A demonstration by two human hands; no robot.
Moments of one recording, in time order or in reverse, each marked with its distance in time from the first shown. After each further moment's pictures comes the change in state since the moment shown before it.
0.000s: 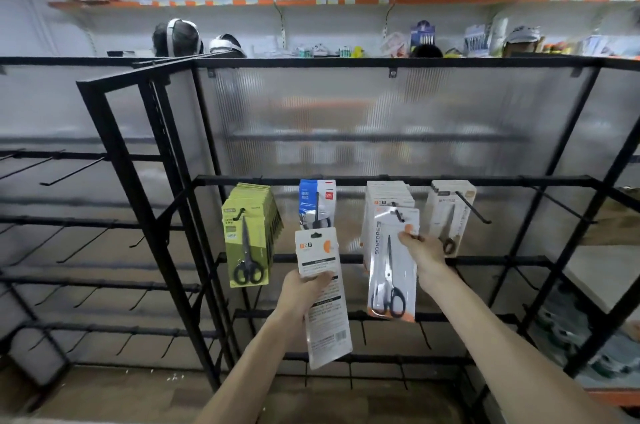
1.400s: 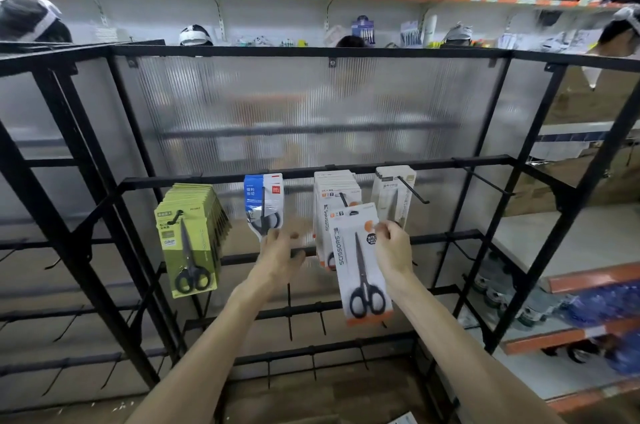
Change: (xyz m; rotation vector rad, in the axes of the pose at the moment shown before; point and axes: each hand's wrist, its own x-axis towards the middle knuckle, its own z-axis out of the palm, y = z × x) left_hand 0.040 0.029 0.041 0.904 -0.110 0.413; right_hand -0.038 0.009 -0.030 -0.142 0.157 -0.310
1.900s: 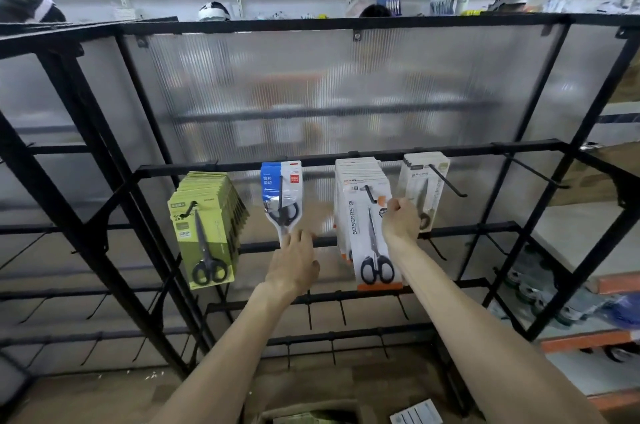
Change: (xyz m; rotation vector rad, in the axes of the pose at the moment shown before) left_hand 0.018 -0.027 0.027 0.329 -0.006 0.038; right_hand 0.060 -0.001 0.052 -0.186 0.094 0.128
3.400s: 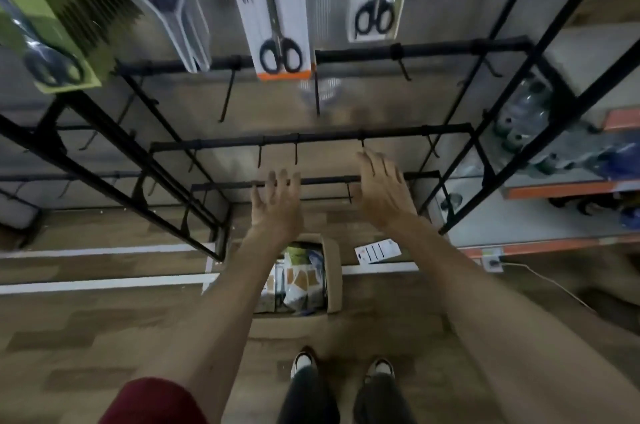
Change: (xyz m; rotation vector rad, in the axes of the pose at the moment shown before) left_hand -0.105 0.069 0.257 0.290 -0.350 -0.217; right_hand -0.027 0.321 -0.065 -0.815 -0.553 -0.614
